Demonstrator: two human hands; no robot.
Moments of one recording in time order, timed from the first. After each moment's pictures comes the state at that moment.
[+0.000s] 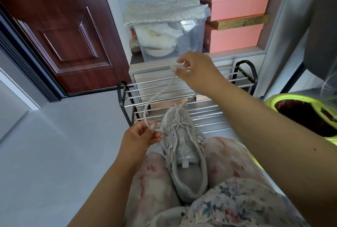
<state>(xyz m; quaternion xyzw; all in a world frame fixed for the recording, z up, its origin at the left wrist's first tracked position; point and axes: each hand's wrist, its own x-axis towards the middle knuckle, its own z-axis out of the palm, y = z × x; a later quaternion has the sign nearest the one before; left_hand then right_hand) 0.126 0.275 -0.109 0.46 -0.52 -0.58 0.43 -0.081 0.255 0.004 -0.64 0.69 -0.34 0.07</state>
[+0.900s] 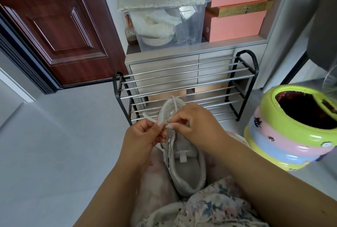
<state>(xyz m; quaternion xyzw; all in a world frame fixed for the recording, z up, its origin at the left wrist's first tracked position) 0.115 0.296 -0.107 0.43 -0.51 -0.61 0.43 -0.047 0.328 -0.081 -0.71 0.59 -0.35 0.13</state>
